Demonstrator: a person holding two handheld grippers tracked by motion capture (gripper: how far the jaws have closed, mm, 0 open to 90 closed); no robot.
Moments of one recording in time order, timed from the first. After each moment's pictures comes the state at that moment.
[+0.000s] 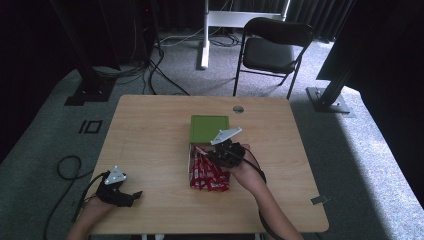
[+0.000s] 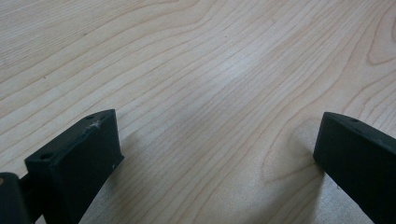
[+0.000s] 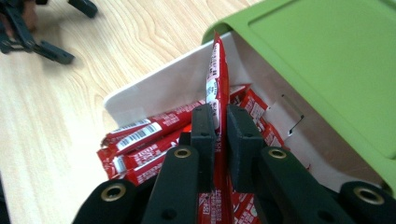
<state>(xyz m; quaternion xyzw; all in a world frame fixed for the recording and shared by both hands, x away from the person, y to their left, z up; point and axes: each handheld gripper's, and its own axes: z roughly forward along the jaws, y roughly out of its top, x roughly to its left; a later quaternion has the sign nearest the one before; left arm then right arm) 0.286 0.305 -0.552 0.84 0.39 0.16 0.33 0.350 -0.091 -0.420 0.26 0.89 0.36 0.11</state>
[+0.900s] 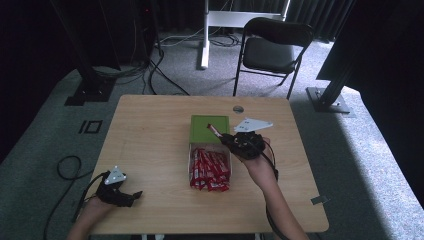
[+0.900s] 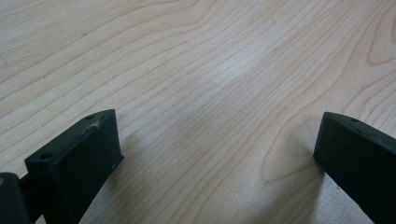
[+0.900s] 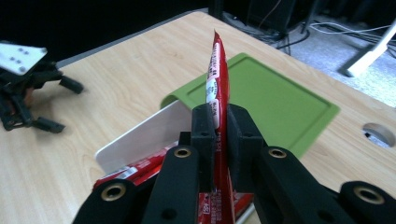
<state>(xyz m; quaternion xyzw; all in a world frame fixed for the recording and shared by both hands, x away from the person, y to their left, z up) 0.286 0.305 -0.552 0.84 0.39 0.16 0.33 0.341 -0.135 -0.375 0.31 0.81 0.46 0.17</state>
